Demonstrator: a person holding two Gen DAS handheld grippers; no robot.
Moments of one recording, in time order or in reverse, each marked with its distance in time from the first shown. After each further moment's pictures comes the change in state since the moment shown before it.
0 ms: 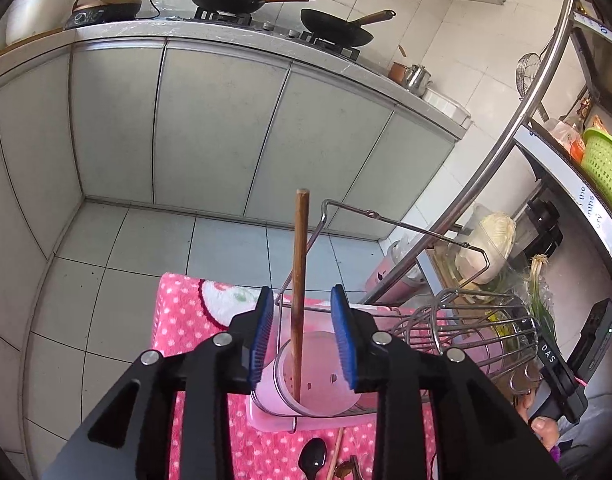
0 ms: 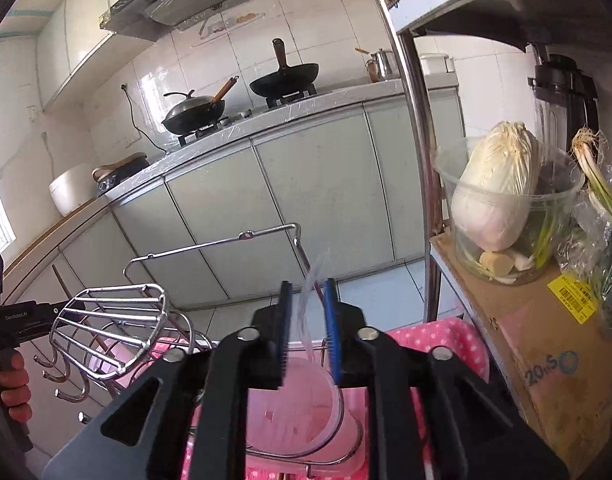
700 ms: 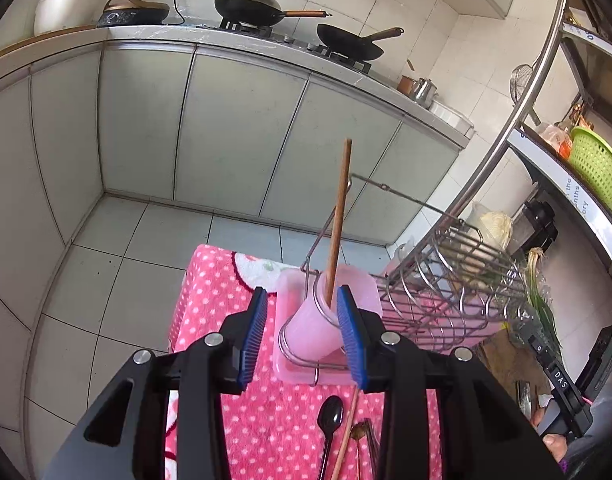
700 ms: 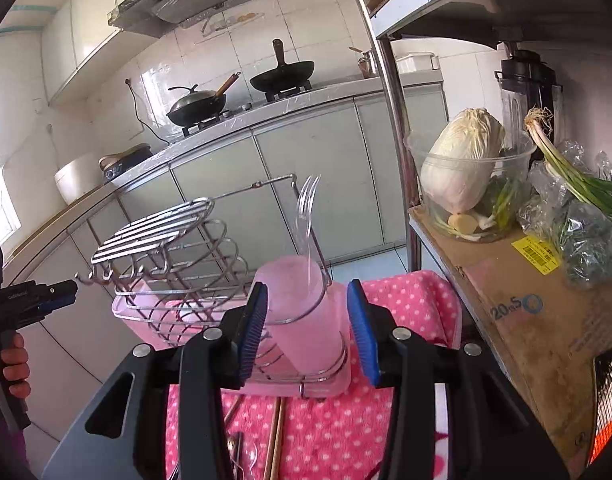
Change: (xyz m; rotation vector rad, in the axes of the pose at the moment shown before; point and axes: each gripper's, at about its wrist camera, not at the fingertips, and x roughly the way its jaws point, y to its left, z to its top) left arm -0.058 0.025 -0.058 -0.023 -0.038 0.026; right arm -0.081 0.000 -0.057 -0.014 0.014 -0.022
